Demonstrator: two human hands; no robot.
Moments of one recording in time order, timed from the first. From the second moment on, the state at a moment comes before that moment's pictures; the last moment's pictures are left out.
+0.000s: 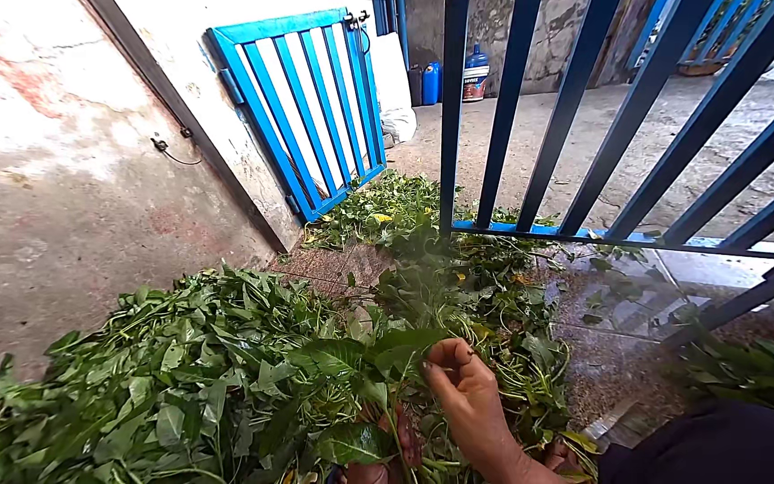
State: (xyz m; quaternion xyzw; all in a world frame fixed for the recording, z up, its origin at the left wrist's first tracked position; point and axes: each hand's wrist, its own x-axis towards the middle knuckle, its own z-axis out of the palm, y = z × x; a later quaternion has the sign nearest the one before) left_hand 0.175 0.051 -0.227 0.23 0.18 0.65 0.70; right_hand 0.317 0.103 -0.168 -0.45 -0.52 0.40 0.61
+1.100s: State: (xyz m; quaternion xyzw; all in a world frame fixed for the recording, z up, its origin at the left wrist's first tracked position) left_hand 0.172 0.047 -0.241 0.27 0.22 0.63 0.70; right_hand 0.328 0.094 -0.168 -0.27 -0.55 0.57 0.55
